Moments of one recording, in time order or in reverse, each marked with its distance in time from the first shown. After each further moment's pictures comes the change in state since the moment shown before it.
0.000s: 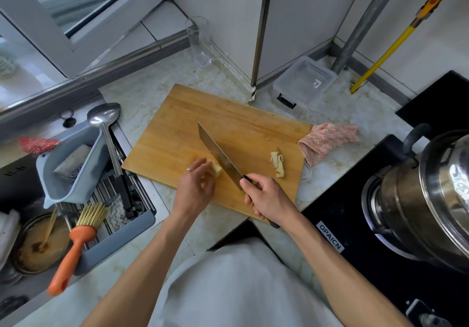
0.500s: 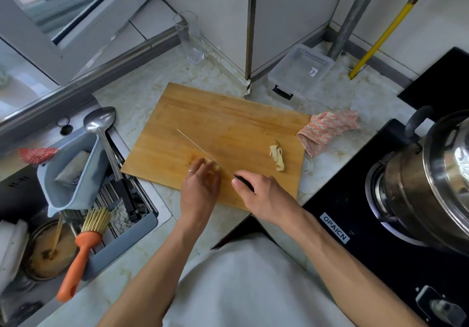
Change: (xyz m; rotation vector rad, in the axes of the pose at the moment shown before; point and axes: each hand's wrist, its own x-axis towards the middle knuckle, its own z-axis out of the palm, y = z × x) left_hand -0.003 -0.002 0.024 0.047 0.123 -0.064; right_hand -0.014 -0.019 -0.001 -0.345 -0.014 -0.149
